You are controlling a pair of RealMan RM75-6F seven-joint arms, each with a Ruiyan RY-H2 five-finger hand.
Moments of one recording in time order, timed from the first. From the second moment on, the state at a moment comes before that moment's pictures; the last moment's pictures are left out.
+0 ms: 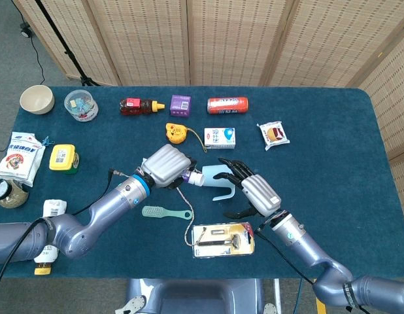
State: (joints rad) left arm -1.32 -1.15 -0.06 -1.81 0.77 0.76 0.41; right arm 0.66 -1.38 0.14 -1.63 -1.53 1.12 0.39
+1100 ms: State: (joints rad) left arm -1.18 -1.11 -0.10 -1.80 0.88 0.80 0.36; right arm 0.59 -1.40 0.17 -1.59 -1.49 1.16 1.04
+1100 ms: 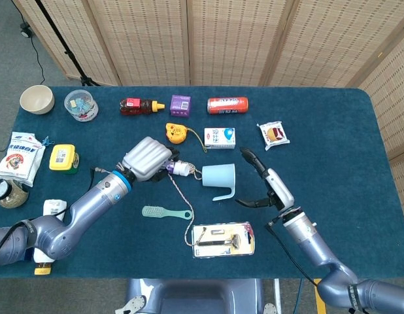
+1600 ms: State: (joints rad) left arm -1.18 -1.14 -0.12 -1.81 0.86 0.81 0.40; right arm 0.56 -1.42 0.19 -1.59 -1.44 1.18 1.18
